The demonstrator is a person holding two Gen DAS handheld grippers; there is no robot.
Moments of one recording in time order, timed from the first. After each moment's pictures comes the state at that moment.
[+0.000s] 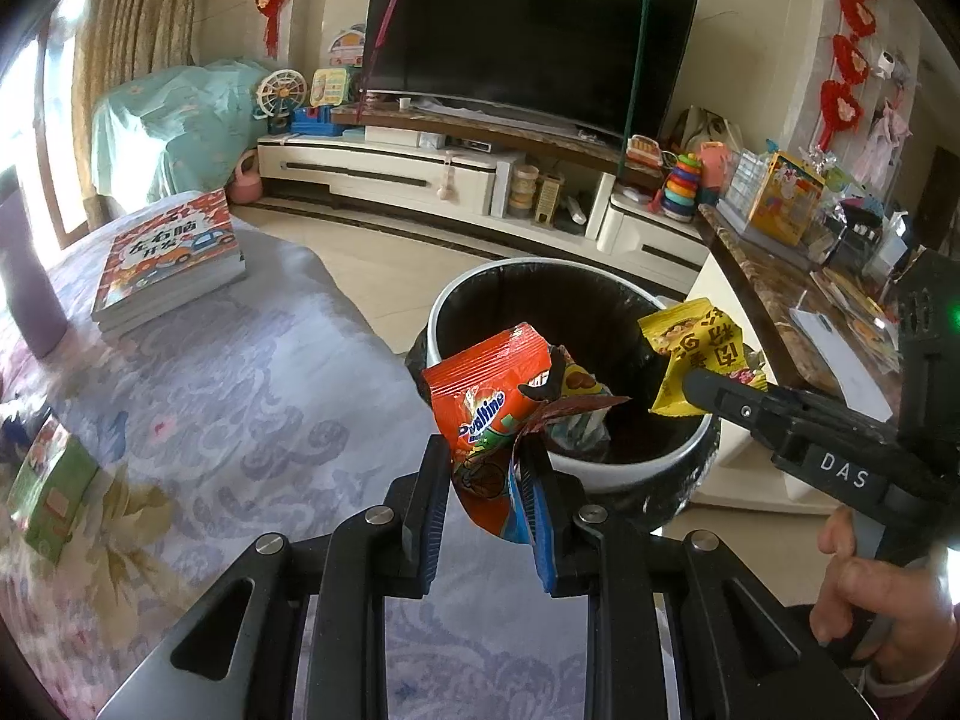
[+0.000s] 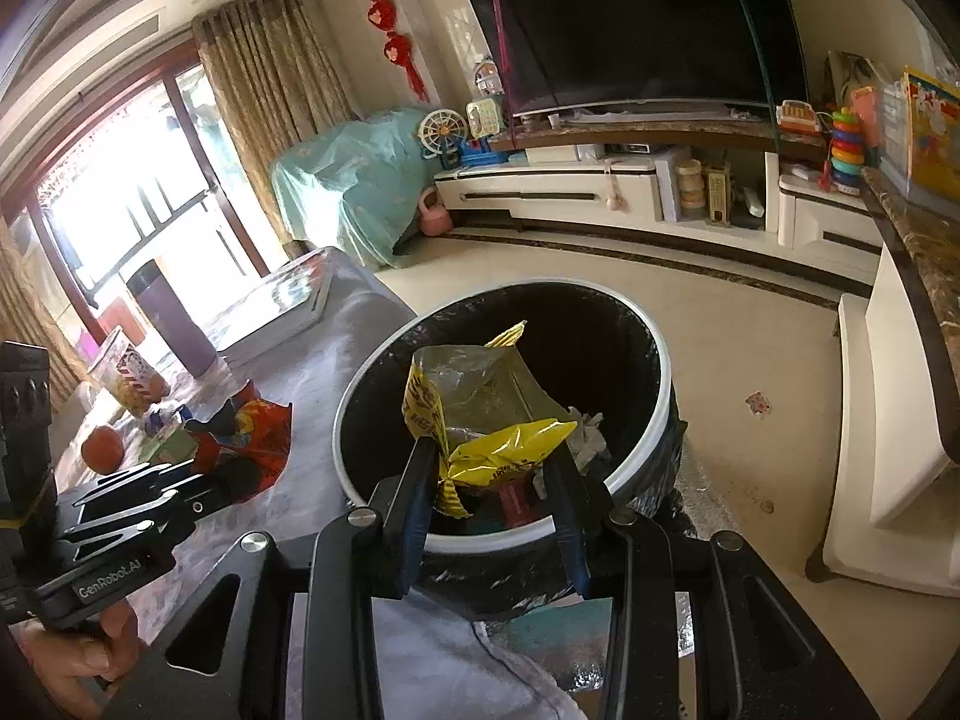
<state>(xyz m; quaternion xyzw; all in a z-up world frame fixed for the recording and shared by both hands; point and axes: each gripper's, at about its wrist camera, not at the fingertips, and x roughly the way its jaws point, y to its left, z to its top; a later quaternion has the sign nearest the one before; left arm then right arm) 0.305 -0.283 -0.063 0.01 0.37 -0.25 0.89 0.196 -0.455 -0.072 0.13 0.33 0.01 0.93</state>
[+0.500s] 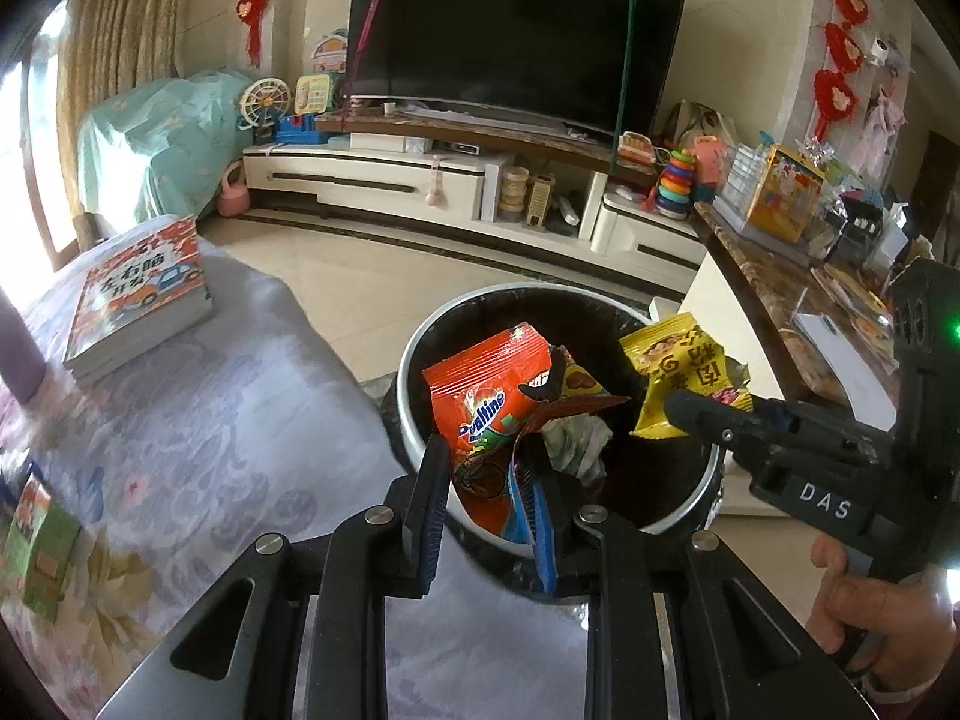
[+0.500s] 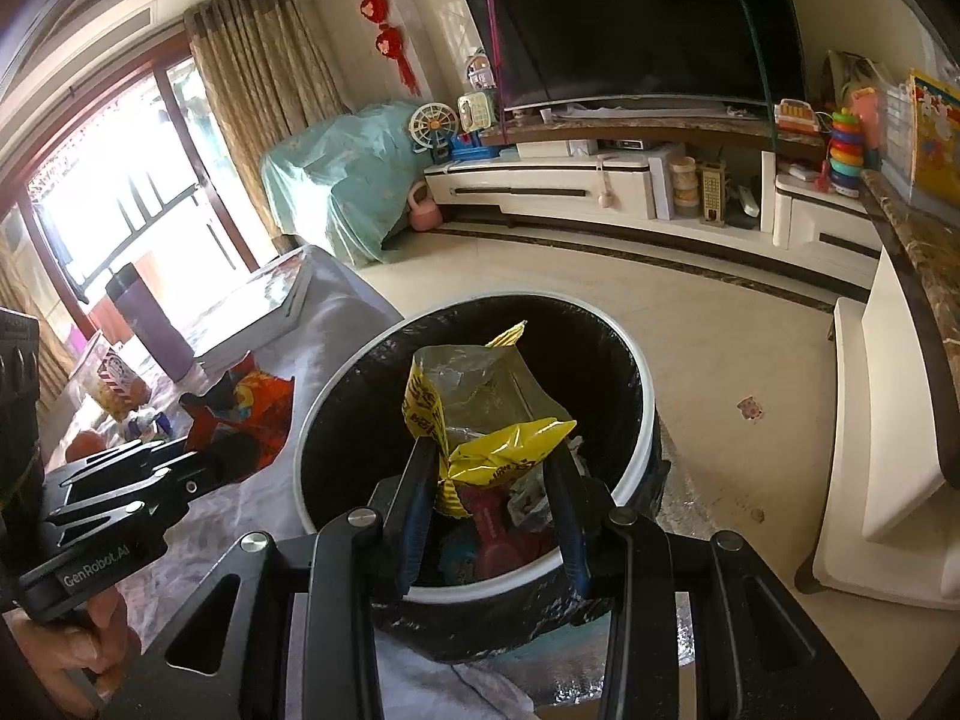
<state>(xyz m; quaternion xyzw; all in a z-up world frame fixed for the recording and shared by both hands) 0.337 -0.312 -0.062 0.03 0.37 -0.26 0.89 0.218 -0.468 -0.074 0.13 0.34 0.00 0.93</state>
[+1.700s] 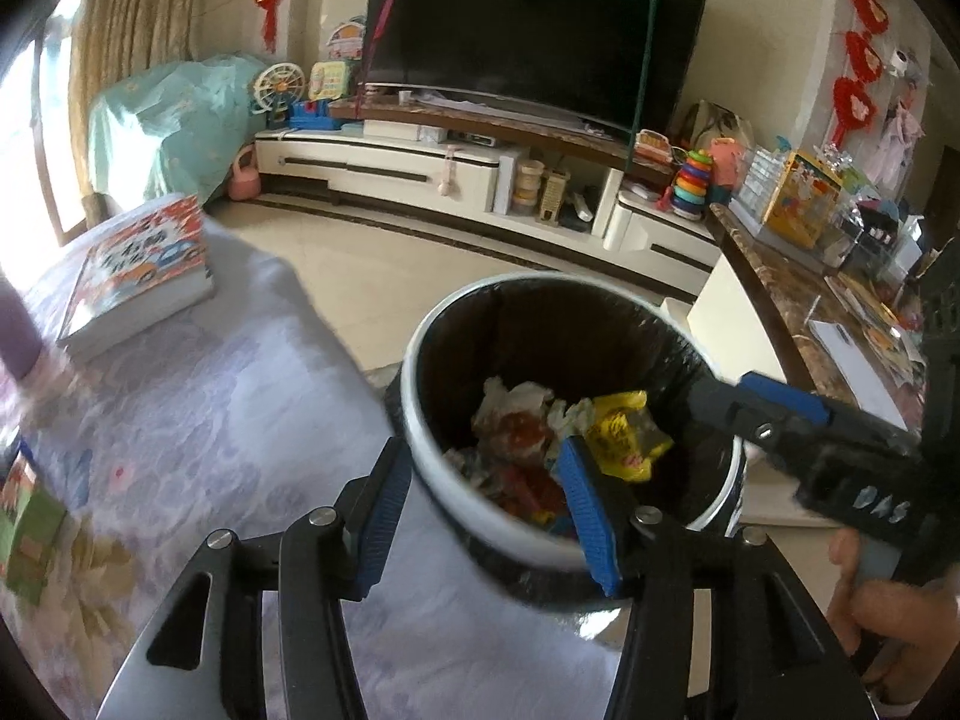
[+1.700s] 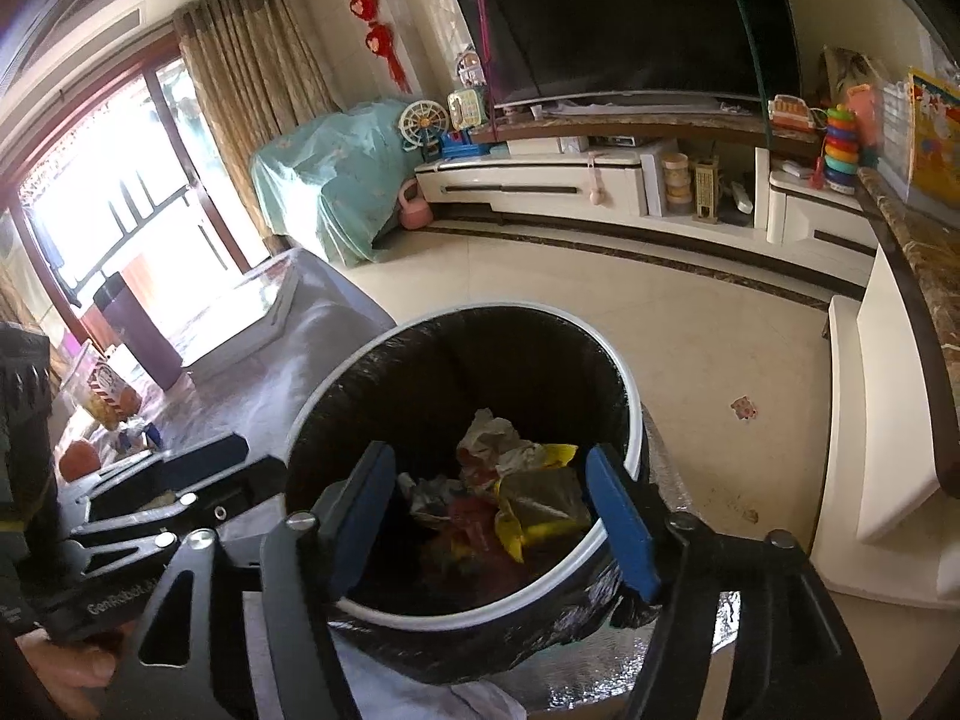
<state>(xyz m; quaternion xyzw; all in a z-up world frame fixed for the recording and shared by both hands) 0.341 -0.311 -0.079 0.01 0.38 -0.24 0.89 0.220 -0.472 -0.067 0.13 0.34 -0.01 0.93</state>
